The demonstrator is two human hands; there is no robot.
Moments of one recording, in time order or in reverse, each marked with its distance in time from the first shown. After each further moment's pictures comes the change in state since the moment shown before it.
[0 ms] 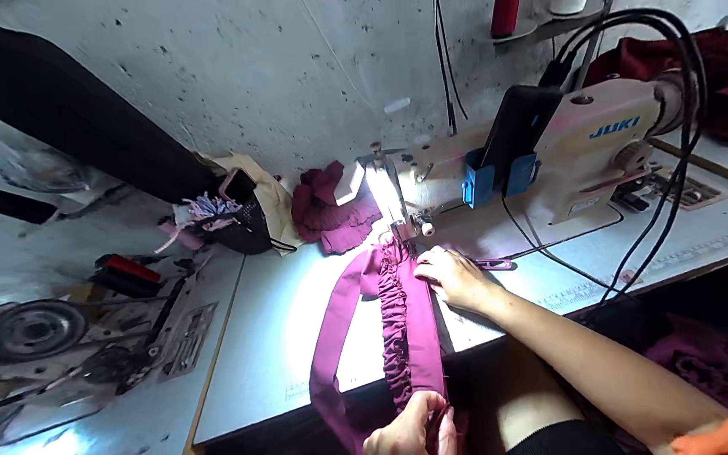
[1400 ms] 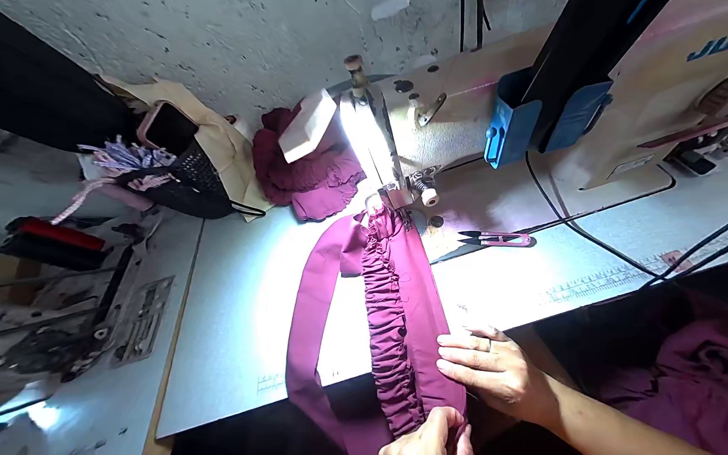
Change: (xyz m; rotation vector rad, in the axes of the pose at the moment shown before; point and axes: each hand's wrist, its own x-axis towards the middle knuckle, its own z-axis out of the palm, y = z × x) left_hand -0.008 -0.020 0.041 -0.039 -0.162 -0.012; right_hand -0.137 -0.055 0.051 0.249 0.386 -0.256
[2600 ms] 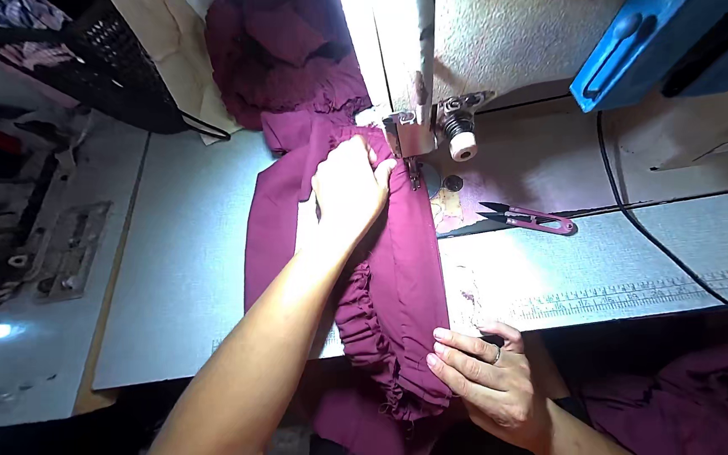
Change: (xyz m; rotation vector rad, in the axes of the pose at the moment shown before) left_hand 0.265 -0.087 -0.036 0.357 0.113 -0.236; right_hand 0.000 -0.015 0.000 -0.079 -0.033 0.130
